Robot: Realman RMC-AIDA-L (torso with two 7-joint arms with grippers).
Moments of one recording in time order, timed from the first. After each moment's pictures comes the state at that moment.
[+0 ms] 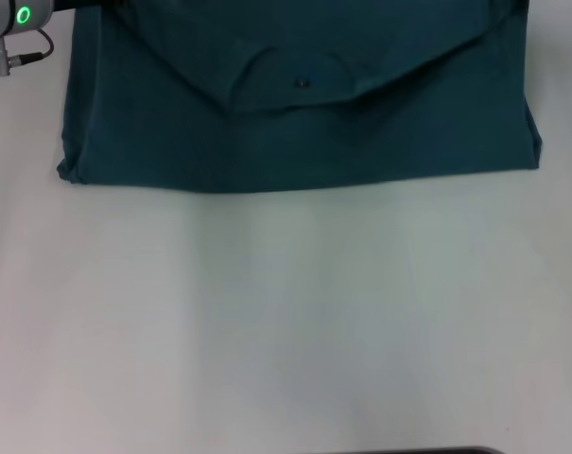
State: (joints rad) left arm -0.77 -2.13 -2.26 -0.76 -0.83 0.69 -2.13; right arm 0.72 2.03 -0.75 -0.85 -2.38 -0.97 2.24
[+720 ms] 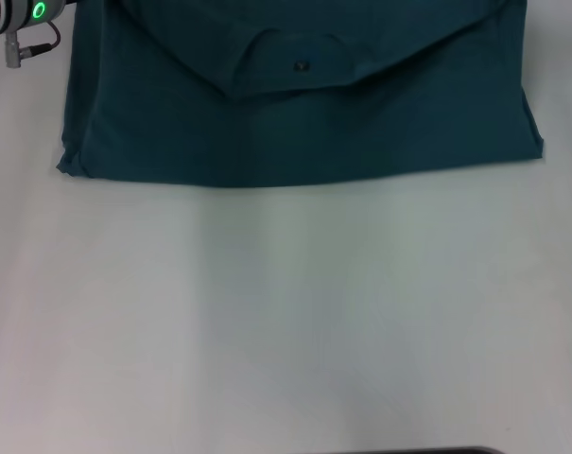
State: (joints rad) left arm -0.78 -2.15 -2.21 -0.74 -0.83 0.58 -2.11; right arm 0.72 2.04 -0.79 -0.85 -2.39 -0.88 2.24
